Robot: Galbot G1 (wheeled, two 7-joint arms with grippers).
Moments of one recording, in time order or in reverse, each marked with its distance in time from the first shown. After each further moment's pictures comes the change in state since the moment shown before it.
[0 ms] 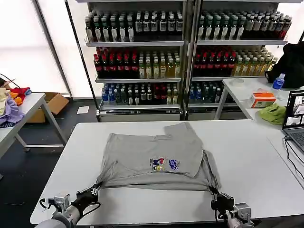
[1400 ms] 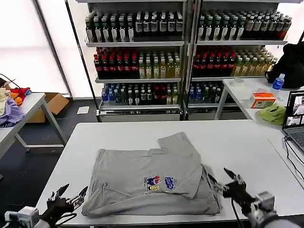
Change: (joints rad) left arm 0.209 -0.003 -0.279 -0.205 0.084 0.022 0.115; right arm 0.243 -0.161 0.090 -0.058 0.149 -0.016 -0.202
